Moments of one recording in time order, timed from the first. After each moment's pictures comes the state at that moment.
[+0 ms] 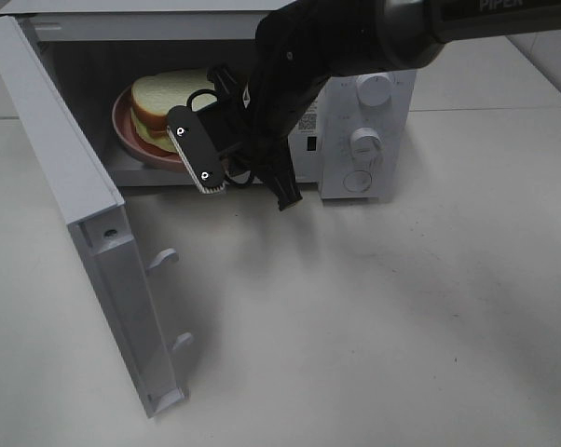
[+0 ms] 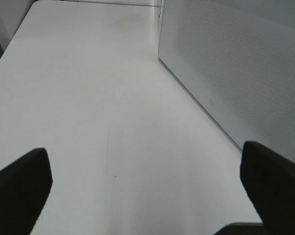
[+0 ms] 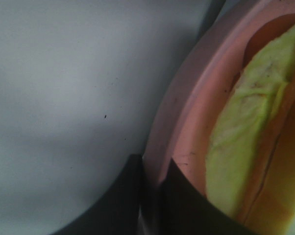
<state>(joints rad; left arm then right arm) -0.01 0.00 -0.52 -0.02 1.08 -0.06 0.67 2.14 -1.61 -0.15 0.47 -1.37</state>
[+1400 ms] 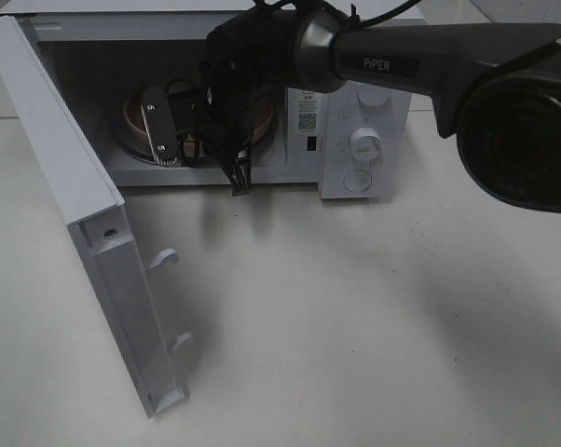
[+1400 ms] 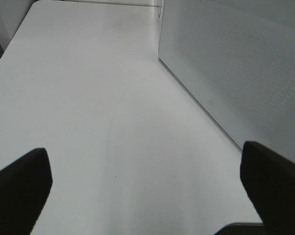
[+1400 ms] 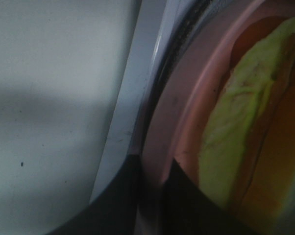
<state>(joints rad) -0.01 0.00 -0.52 -0.02 1.08 -0.06 0.67 2.44 -2.08 -0.20 0.63 -1.13</state>
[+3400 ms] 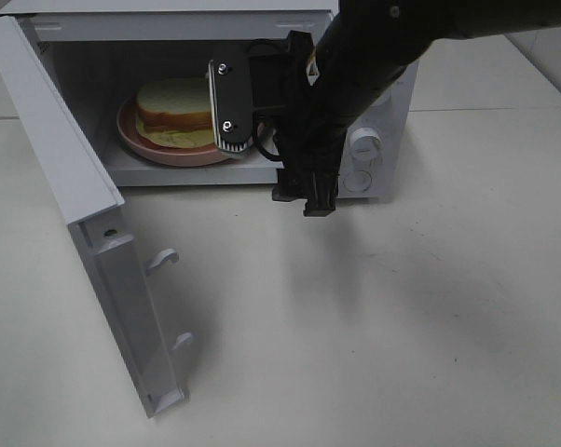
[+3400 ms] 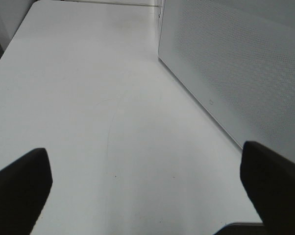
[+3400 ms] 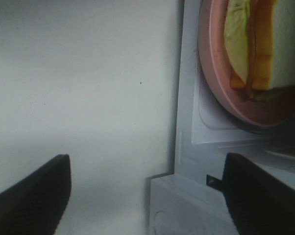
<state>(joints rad) -0.01 0.00 -0.52 -0.02 1.08 -0.06 0.68 1.78 -1.26 -0.18 0.46 -0.90</state>
